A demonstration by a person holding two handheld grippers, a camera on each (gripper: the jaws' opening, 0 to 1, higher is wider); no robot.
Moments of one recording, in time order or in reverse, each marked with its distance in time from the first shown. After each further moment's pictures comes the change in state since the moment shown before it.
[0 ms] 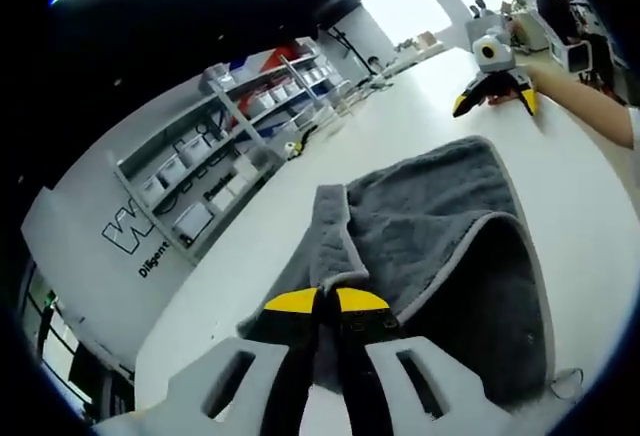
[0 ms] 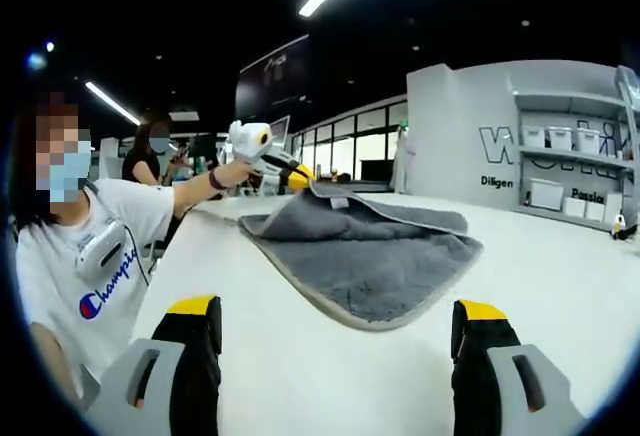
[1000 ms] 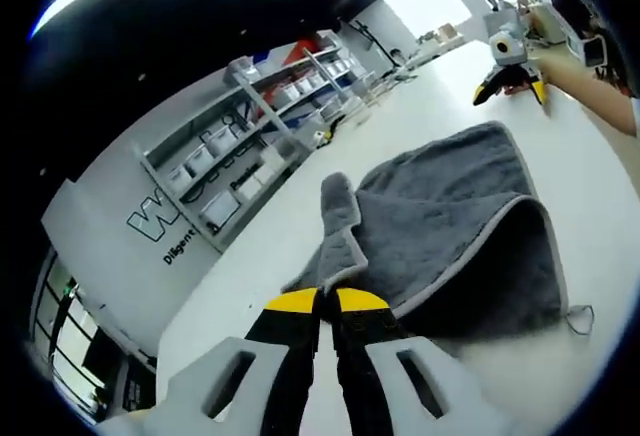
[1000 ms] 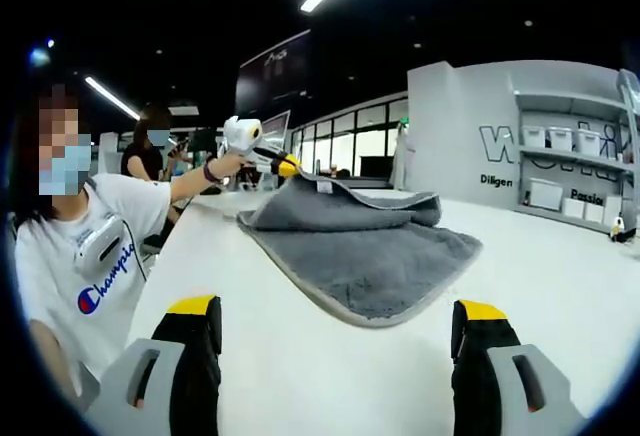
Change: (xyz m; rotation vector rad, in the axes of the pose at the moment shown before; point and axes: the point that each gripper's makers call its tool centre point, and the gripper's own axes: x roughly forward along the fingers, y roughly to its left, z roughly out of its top) left arm -0.047 0.048 -0.037 -0.011 0.037 0.118; right arm 0.005 -0.001 -0.001 -0.014 0.018 -0.006
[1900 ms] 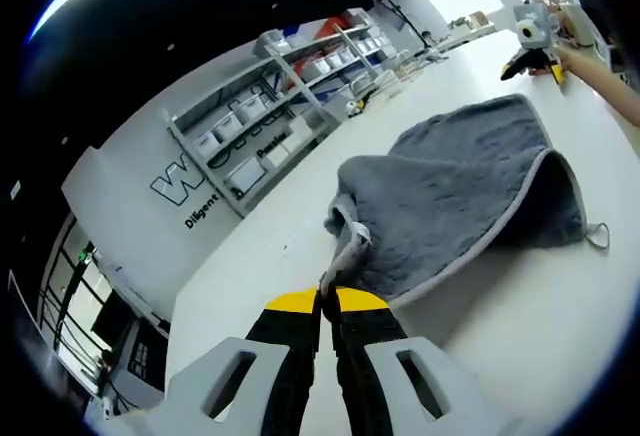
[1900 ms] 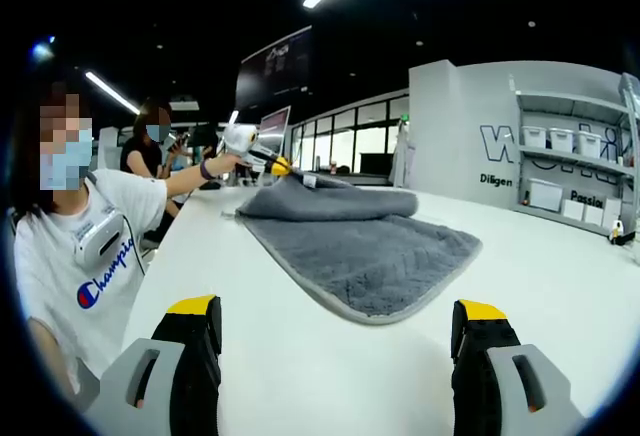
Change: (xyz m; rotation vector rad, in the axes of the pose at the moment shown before) left arm -0.041 0.037 -0.081 -0.080 0.112 0.098; right arm -0.004 0.002 -0.006 -0.015 0.018 -0.004
